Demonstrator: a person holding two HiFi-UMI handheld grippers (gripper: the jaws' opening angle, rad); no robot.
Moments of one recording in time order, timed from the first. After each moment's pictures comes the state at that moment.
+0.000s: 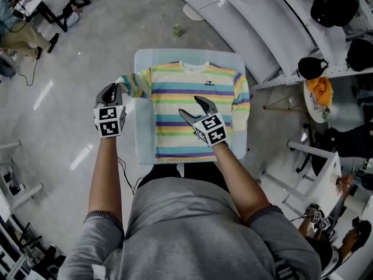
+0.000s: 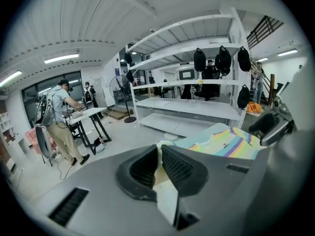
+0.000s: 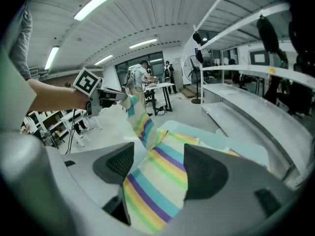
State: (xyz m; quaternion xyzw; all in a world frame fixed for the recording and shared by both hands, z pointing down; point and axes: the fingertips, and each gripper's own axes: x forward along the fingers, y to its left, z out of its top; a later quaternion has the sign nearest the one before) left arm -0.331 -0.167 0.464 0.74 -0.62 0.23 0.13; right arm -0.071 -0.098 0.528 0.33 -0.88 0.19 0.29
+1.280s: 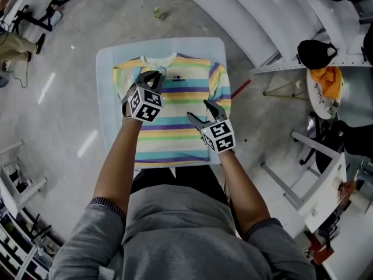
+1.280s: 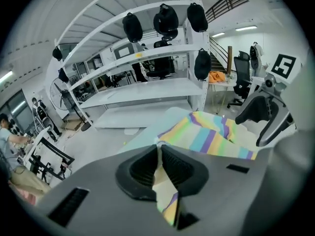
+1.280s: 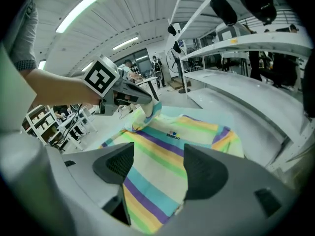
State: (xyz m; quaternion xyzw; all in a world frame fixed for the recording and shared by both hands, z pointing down) left arm 0.000 -0.237 0.580 0.83 -0.41 0.38 0.08; right arm 0.120 -0.106 0.610 0.36 -0.85 0.26 0.28
